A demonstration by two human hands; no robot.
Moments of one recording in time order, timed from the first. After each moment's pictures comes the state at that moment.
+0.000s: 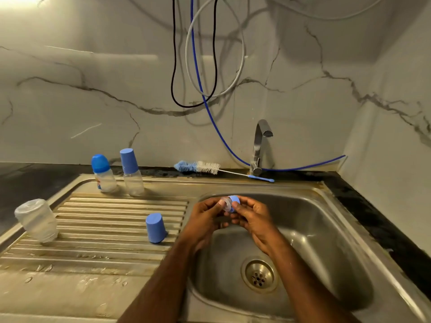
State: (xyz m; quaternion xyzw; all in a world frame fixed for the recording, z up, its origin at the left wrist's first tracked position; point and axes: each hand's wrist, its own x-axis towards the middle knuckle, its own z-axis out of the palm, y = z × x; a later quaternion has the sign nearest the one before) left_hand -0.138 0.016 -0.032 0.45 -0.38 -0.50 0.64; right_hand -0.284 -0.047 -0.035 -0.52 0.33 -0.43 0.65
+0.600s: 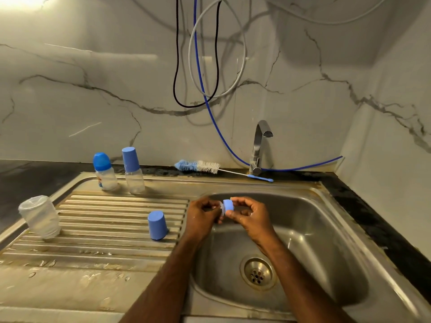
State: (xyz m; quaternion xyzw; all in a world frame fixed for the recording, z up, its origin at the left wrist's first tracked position) left_hand -0.134 0.013 -0.041 0.57 -0.44 -0.28 0.63; right_hand -0.283 -0.038 -0.037 -0.66 0.36 -0.45 0.49
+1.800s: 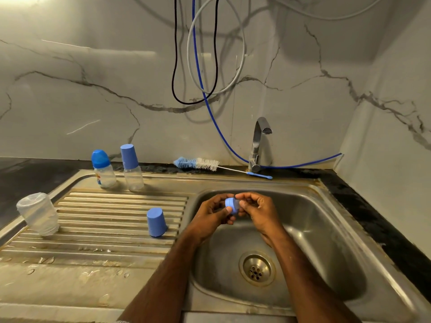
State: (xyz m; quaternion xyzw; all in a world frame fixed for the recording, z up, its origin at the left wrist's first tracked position) left_hand -0.141 0.013 -0.043 0.44 -0.50 -0.46 0.59; right_hand -0.299 -0.043 -0.024 -0.65 0.39 -0.45 0.47
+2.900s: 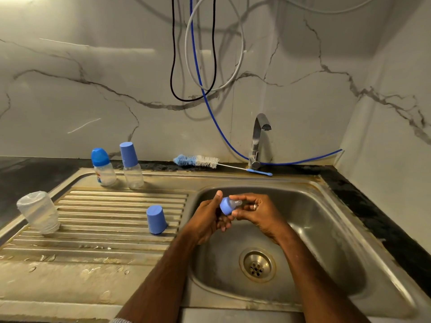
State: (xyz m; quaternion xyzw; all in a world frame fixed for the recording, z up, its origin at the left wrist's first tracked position) left_hand -0.136 0.015 -0.044 0.44 -0.44 -0.57 0.54; right_hand -0.314 -0.036 -0.018 -0.71 0.29 -0.38 0.52
